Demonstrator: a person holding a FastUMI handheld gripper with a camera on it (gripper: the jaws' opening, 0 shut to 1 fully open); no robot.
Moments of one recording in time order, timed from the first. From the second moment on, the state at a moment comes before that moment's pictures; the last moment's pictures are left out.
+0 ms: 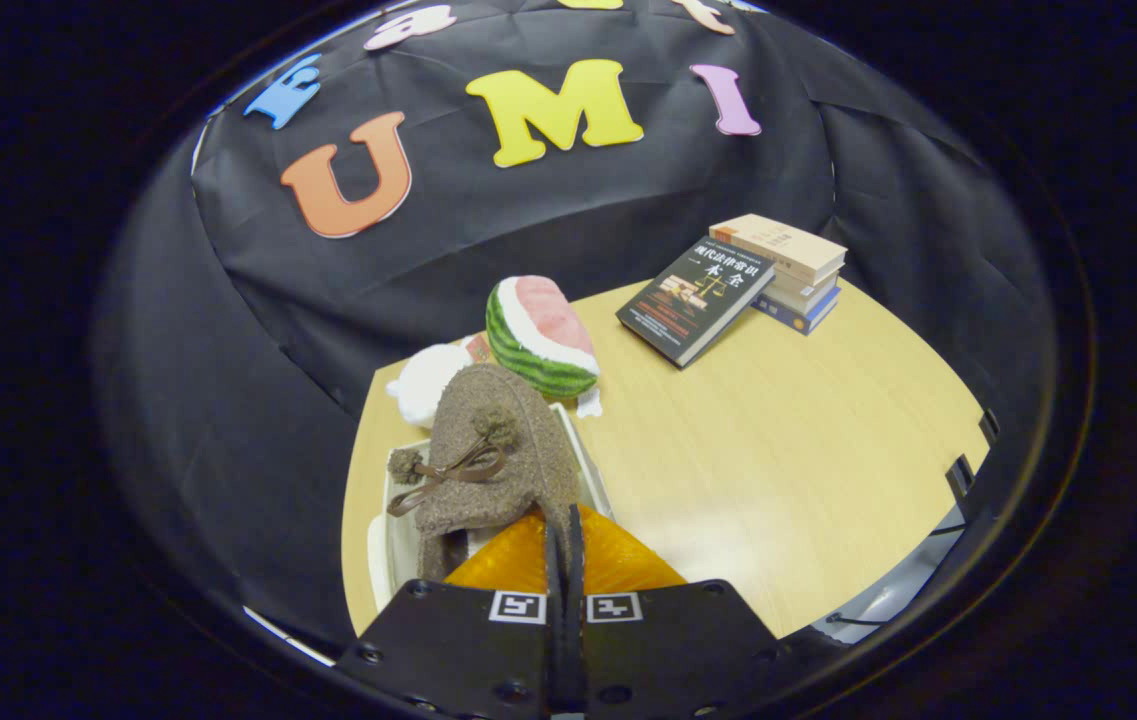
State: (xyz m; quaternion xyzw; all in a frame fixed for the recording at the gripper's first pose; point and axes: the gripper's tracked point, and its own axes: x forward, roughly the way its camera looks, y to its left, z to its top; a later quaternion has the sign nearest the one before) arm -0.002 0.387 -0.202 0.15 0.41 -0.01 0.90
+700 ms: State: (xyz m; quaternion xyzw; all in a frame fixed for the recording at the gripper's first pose) arm 0.003 0.390 -0.261 0.03 0.41 -0.06 0.91
